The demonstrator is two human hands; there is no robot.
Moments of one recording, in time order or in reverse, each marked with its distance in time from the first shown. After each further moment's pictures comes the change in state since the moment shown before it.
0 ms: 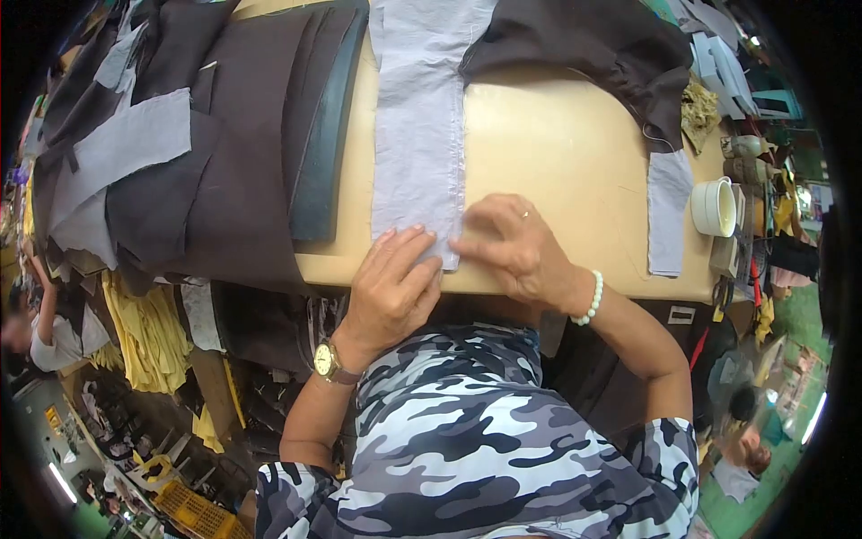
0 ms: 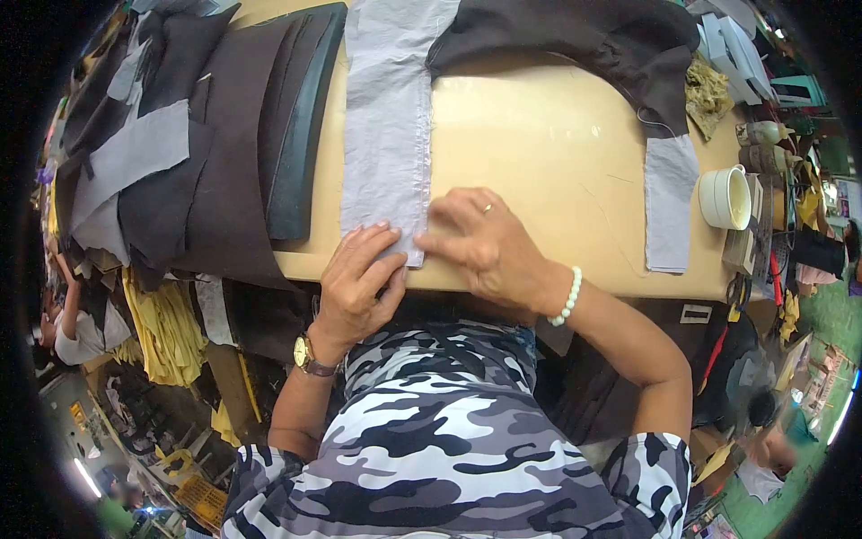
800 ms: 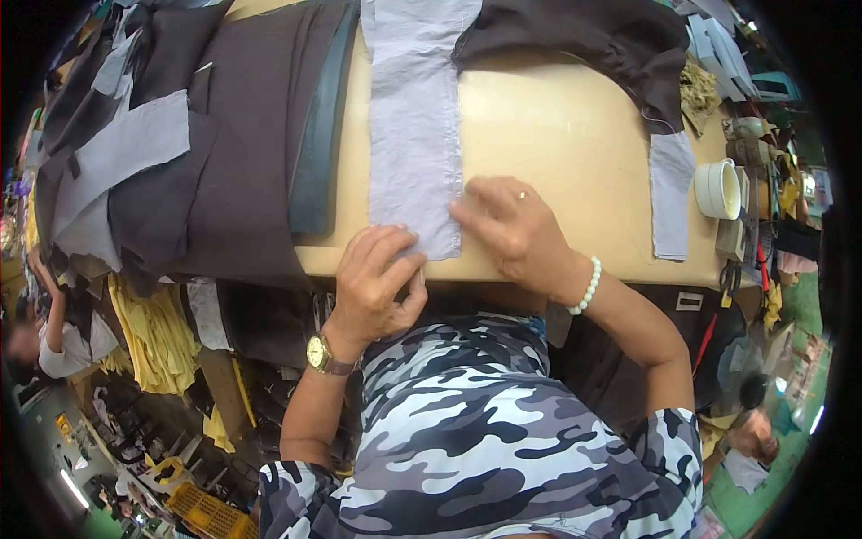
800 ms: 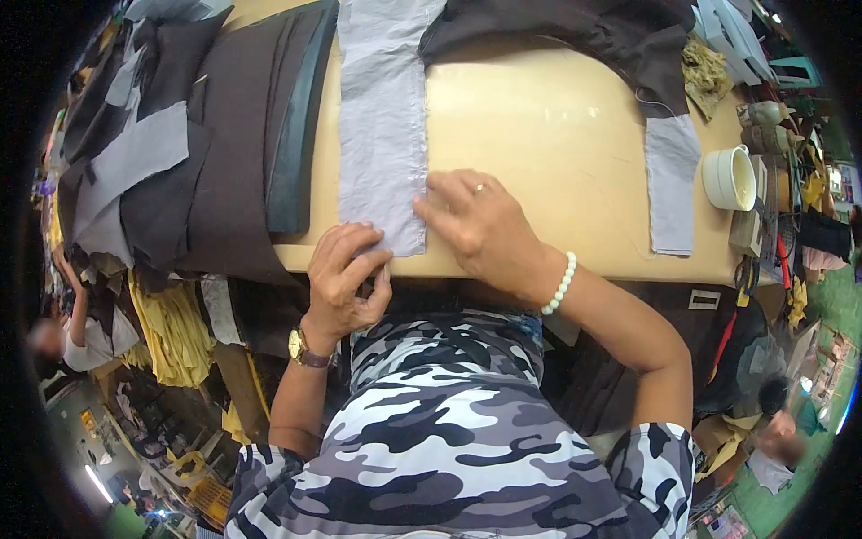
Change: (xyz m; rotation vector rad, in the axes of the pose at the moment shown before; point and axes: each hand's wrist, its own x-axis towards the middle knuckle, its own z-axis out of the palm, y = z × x) left_hand -0.008 -0.010 -0.009 -0.014 0.038 0.048; right_hand 0.000 -0.008 0.005 -0.236 0.026 0.004
